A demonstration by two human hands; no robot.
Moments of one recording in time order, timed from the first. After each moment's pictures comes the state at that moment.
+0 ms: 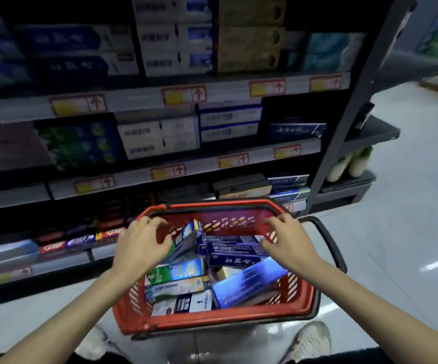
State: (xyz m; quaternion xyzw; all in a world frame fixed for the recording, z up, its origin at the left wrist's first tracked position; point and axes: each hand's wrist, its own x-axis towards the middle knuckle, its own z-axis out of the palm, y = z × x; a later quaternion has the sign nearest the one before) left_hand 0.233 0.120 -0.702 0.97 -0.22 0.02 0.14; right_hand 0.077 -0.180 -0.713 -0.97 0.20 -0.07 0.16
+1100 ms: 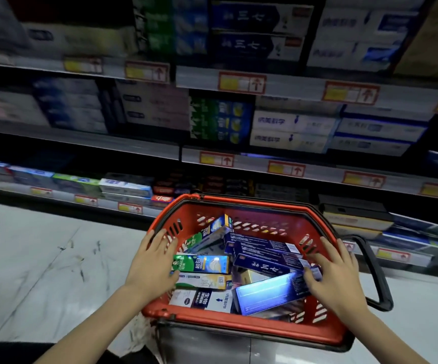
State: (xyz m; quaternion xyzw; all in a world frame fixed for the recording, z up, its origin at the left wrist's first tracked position) left_hand 0.214 0.331 -0.792 0.98 -0.17 -0.01 -0.12; right_hand 0.156 -0.094 -0.802 -0.99 0.06 -0.12 0.10
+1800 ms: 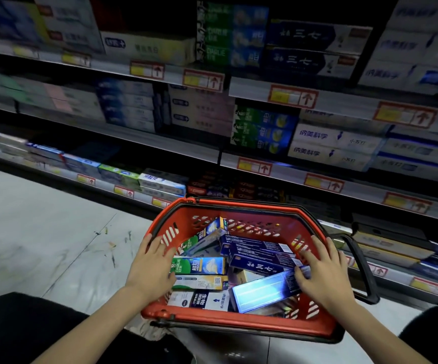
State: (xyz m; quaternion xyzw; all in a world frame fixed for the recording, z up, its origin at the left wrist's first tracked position) left_hand 0.183 0.405 -0.795 0.99 -0.09 -0.03 -0.11; right_hand 0.197 -0.019 -0.792 -1.00 -0.02 -0.05 0.03
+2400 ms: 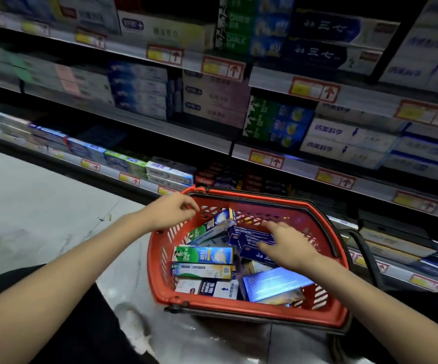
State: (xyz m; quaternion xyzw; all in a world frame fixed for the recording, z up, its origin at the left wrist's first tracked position) left_hand 0.249 0.416 -0.686 0.95 -0.07 -0.13 0.29; right_hand 0.225 0.105 -0.708 -0.98 -0.08 0.16 0.11
